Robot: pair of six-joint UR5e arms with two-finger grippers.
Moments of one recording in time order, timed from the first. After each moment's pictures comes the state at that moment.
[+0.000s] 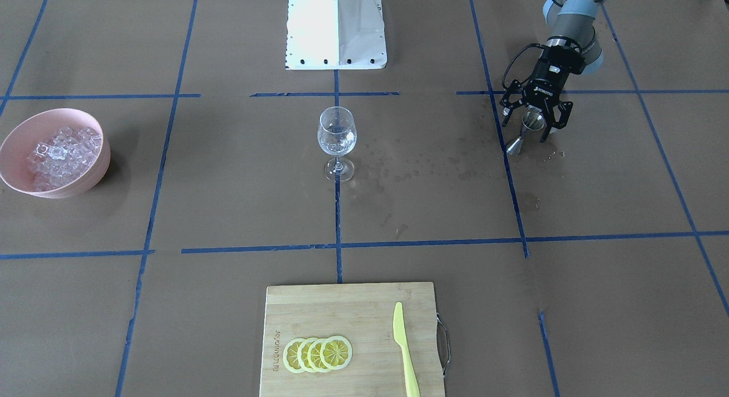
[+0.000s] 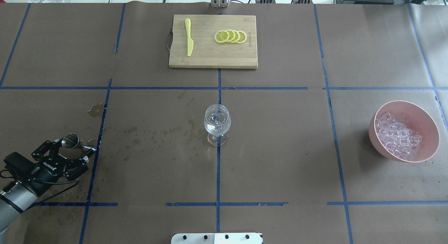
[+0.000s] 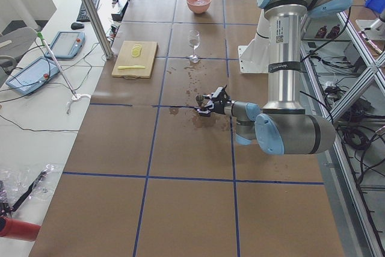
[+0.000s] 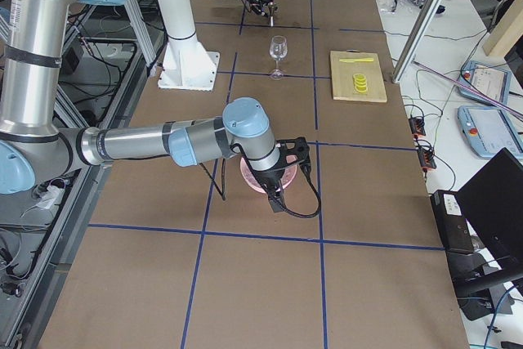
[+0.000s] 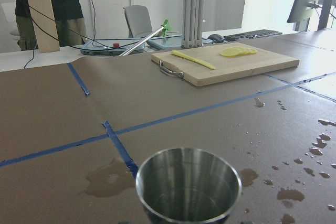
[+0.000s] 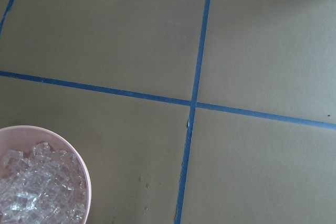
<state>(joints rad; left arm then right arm) -0.13 -1.44 -1.49 -3.44 -0.72 -0.63 1.64 -1.82 1.97 -1.40 2.32 0.03</state>
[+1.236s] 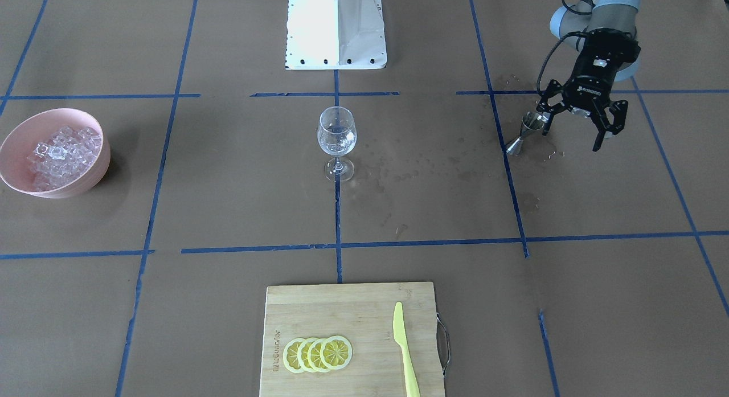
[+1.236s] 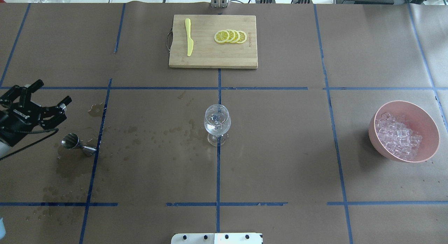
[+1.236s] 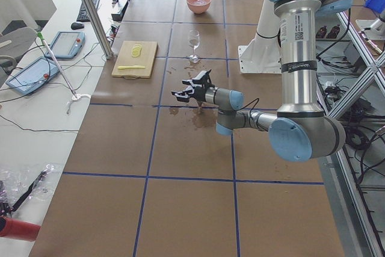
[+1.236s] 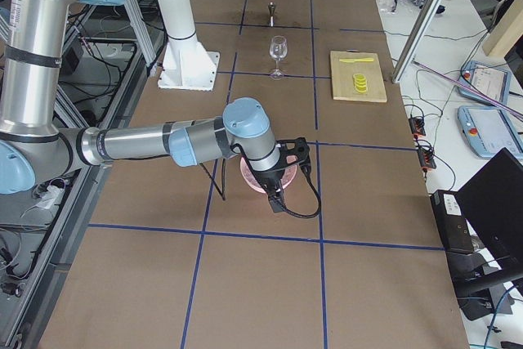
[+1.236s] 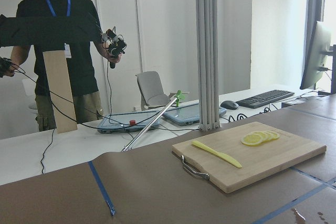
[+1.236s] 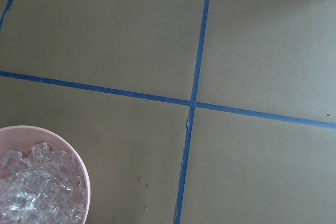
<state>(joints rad) -0.57 -1.44 -1.64 -3.30 -1.08 -0.46 1.64 -1.82 1.97 -1.40 2.31 0.03</state>
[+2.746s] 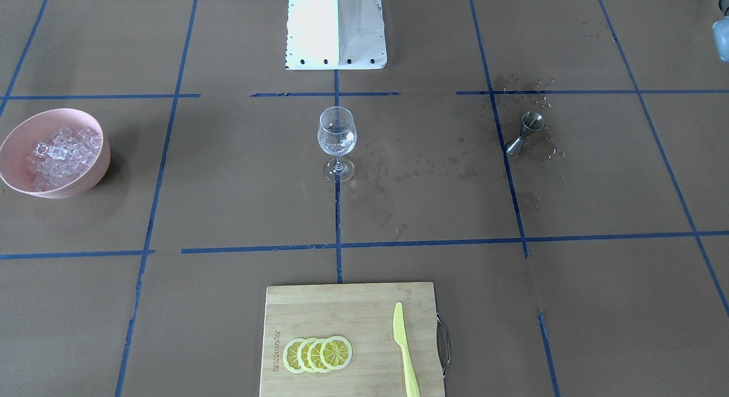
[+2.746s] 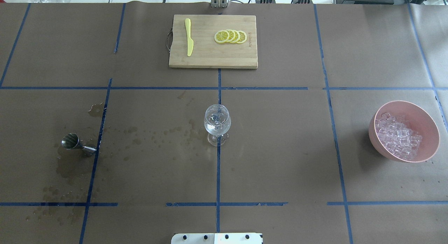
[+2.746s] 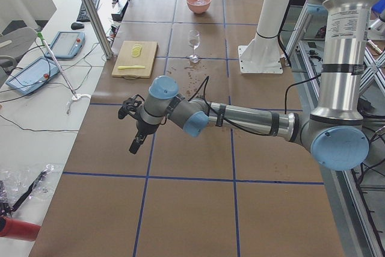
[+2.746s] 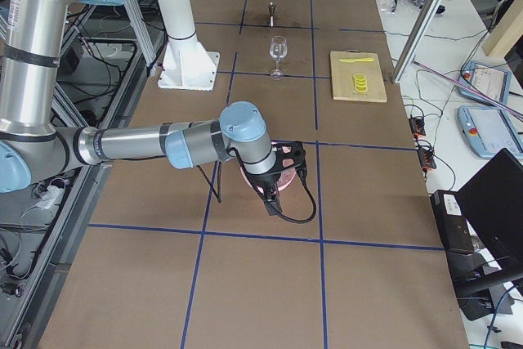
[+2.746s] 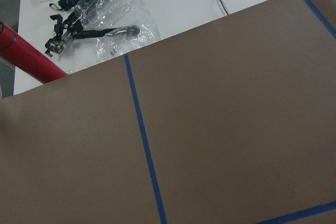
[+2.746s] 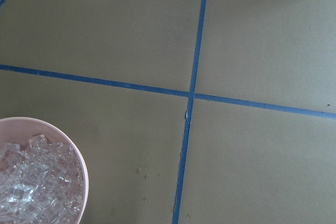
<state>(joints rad) -1.46 -1.55 -1.68 -2.03 -2.08 -0.12 1.64 -1.84 1.97 -1.40 2.32 0.03</state>
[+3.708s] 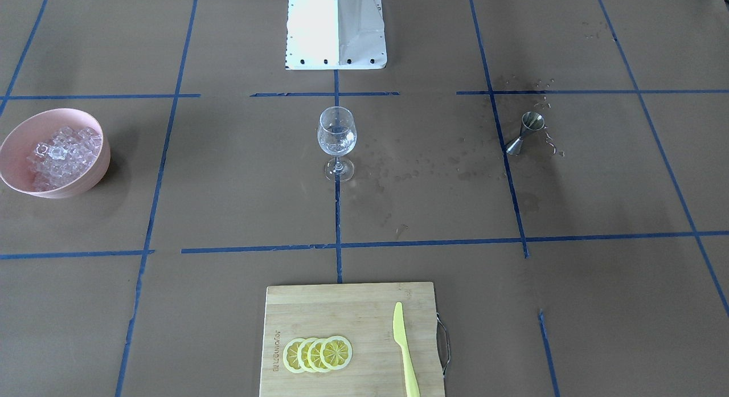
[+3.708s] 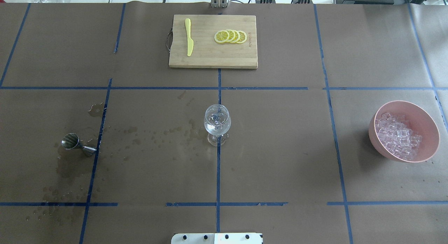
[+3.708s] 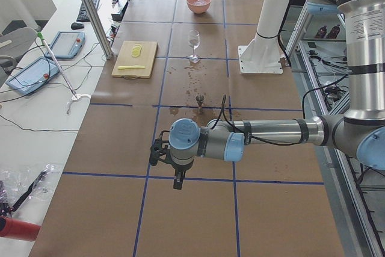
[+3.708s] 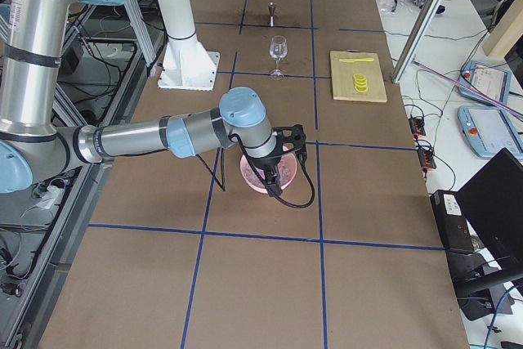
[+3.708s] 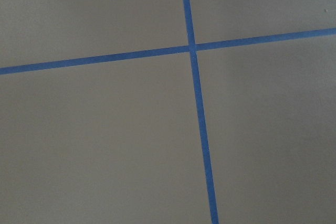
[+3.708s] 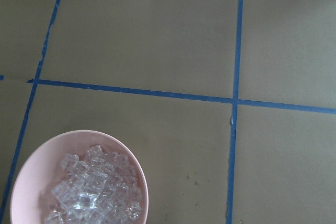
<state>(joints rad) -1.59 -1.39 -1.70 -1.75 -2.39 0.05 1.58 -1.83 2.05 -1.41 2.39 0.17</state>
